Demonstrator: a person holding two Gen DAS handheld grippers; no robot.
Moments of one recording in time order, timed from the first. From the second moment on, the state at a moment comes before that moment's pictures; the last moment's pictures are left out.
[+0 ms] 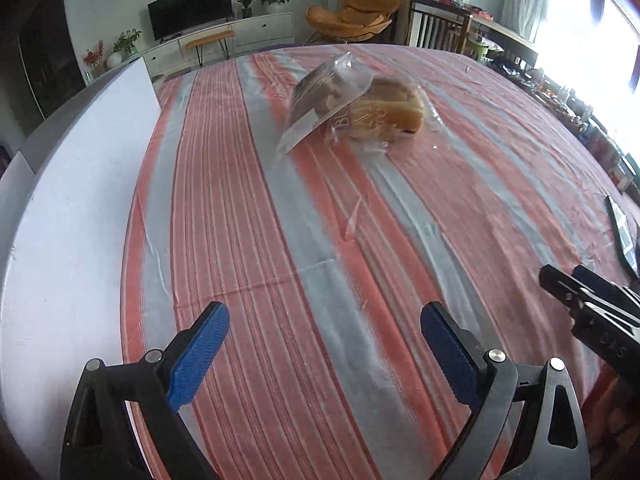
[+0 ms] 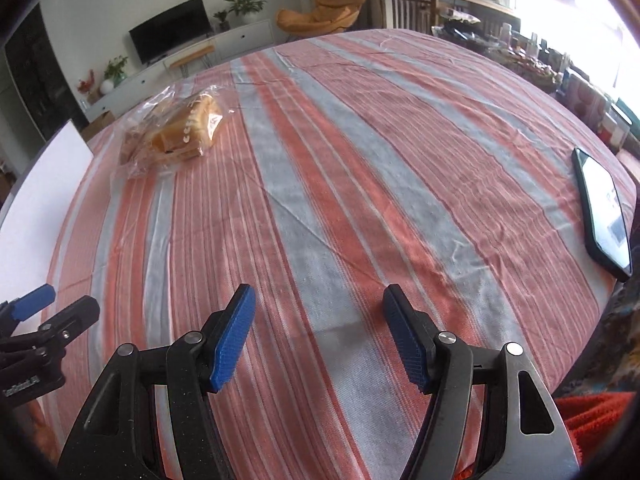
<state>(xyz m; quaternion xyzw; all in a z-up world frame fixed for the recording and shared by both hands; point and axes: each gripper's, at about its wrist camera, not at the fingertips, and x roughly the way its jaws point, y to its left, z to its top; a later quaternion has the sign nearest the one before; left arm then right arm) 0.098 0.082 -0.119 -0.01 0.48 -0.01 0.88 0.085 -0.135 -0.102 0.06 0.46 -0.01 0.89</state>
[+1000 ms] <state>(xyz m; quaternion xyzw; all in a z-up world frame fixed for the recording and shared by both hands) 0.112 0.101 -0.114 -0.07 0.51 -0.01 0.85 0.084 -0.117 -0.105 0.01 0.47 -0.01 0.88</state>
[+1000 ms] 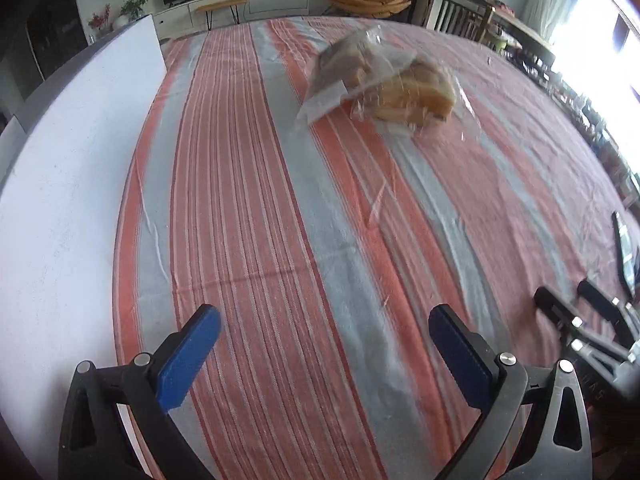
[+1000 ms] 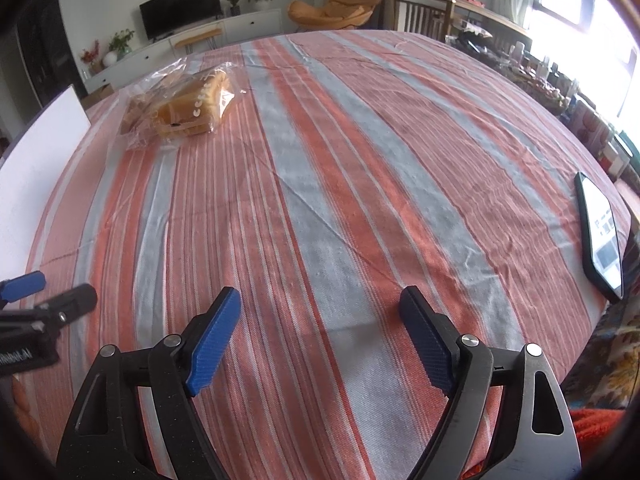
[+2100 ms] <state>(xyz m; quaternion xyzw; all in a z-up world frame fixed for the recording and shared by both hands) 0.263 0.145 -0.110 -0.19 0.51 0.01 0.84 0.085 -0.117 -0.104 0.01 0.47 -0.01 0.88</state>
